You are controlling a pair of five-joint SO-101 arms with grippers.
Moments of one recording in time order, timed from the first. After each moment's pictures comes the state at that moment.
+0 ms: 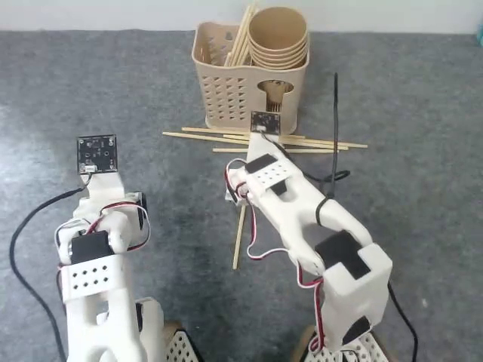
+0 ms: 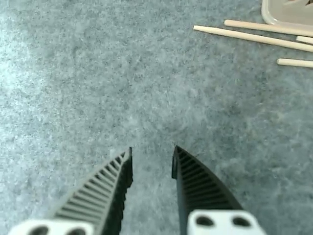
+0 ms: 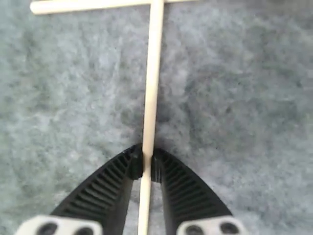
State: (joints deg) left arm -20.9 -55.0 68.4 54.0 -3.0; right arm -34.7 19.2 16.4 50.0 -36.3
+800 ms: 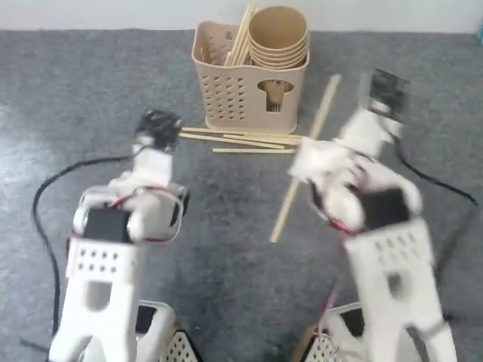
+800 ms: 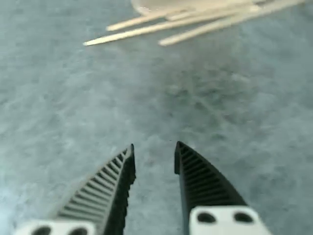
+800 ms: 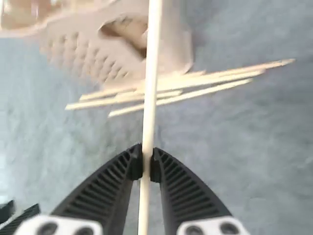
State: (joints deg) left arm 1.6 -44.1 41.6 76.9 -6.4; right arm -14.9 -44.7 25.8 72.6 -30.5
